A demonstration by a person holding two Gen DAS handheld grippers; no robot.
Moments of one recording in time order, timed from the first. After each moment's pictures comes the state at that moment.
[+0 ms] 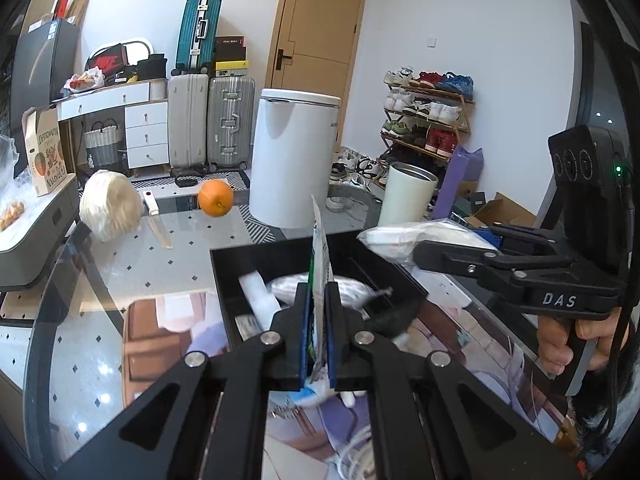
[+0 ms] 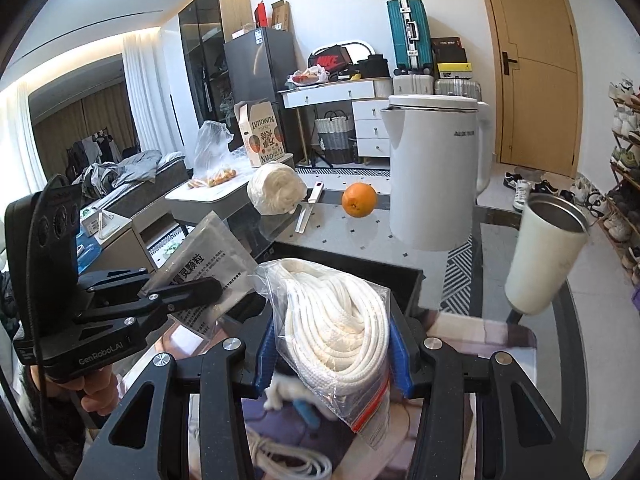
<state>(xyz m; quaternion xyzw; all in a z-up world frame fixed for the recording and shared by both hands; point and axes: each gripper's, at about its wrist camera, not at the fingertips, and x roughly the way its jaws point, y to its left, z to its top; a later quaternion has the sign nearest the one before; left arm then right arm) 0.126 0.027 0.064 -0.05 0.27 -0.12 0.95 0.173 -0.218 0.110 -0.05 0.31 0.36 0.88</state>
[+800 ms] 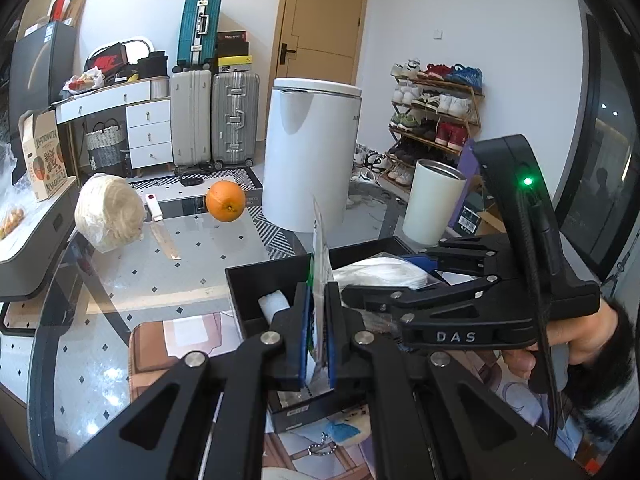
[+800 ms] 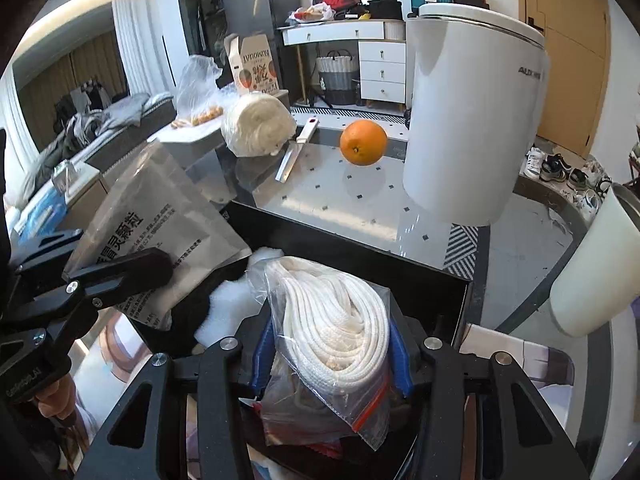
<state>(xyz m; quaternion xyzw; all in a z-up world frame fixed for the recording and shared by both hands) 0.166 0.039 0.052 -0.04 0.28 -0.11 0.95 0.254 -0.141 0.051 -0.12 0.39 0.34 0.84</state>
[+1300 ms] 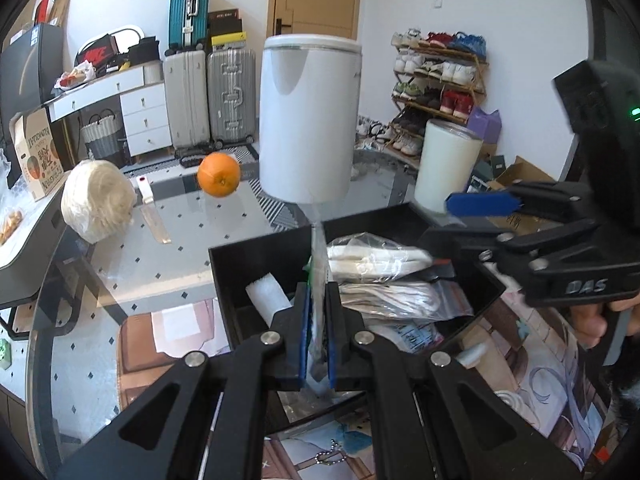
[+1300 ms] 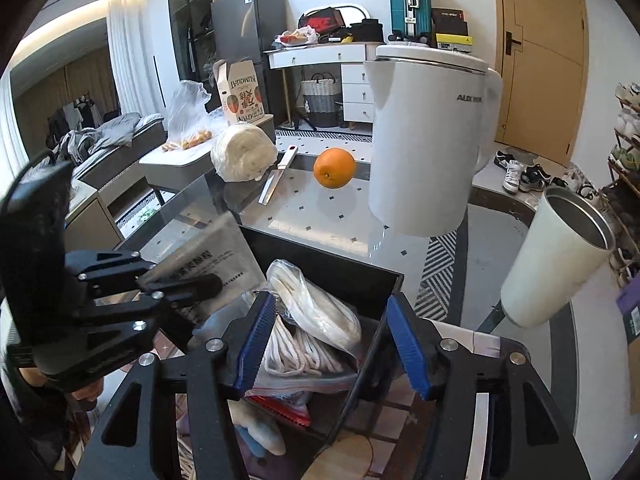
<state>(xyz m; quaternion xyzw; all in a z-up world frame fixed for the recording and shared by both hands) 0.191 0.026 0.029 0.00 0.33 -0.11 0.94 0.232 -0.186 0.078 -0.10 0.36 0.32 0.87</state>
